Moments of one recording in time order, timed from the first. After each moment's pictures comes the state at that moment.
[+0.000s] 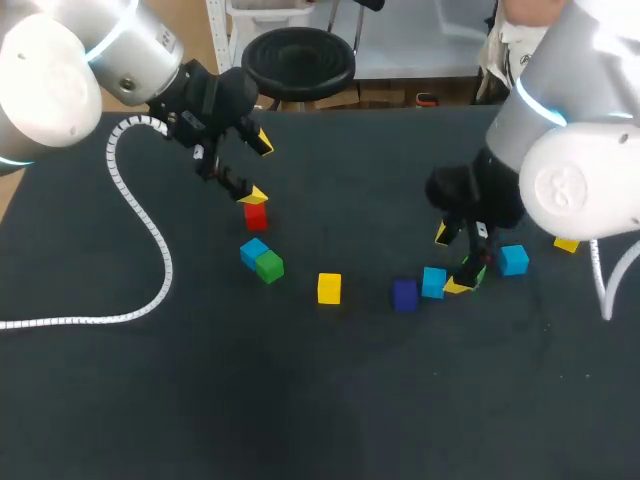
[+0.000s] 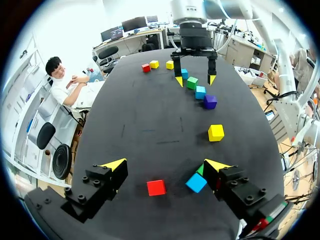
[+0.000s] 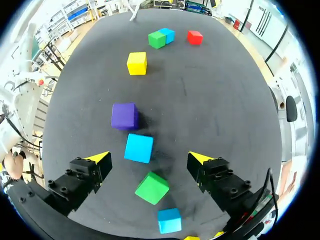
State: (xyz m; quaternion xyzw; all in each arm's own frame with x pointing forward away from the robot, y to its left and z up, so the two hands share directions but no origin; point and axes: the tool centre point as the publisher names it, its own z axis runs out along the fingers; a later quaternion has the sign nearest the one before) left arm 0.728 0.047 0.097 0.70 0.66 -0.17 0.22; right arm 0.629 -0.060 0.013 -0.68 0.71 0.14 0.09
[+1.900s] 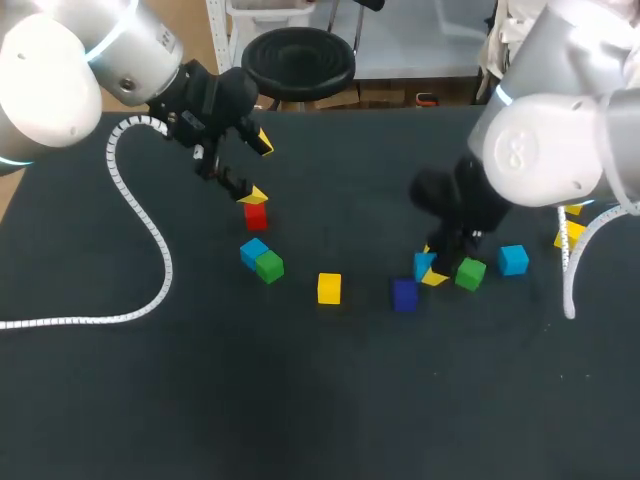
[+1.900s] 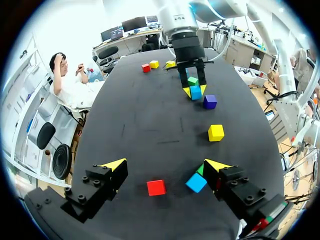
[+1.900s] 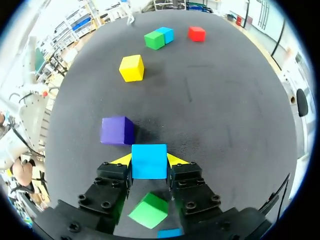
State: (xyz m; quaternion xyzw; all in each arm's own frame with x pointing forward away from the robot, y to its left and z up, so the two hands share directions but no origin) left arm 0.728 0.047 0.097 0.70 0.66 -0.17 0.22; right arm 0.631 -0.037 -0.007 -0.66 0.72 0.20 0.07
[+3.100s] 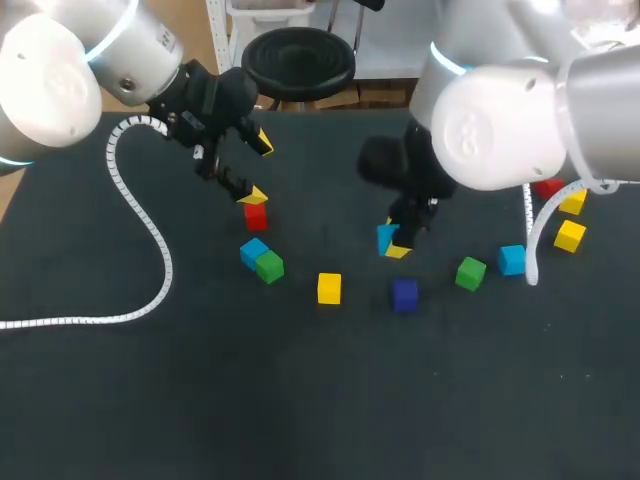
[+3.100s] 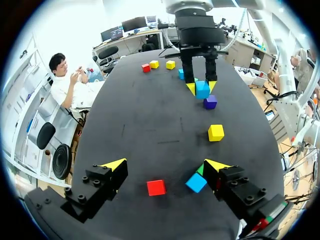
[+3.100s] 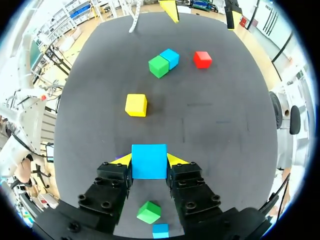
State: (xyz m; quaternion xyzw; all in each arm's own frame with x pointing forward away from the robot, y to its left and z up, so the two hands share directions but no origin) left arm 0.728 0.047 0.097 0.70 0.66 -0.17 0.22; right arm 0.638 0.015 0.047 -0.69 0.71 0.14 0.06
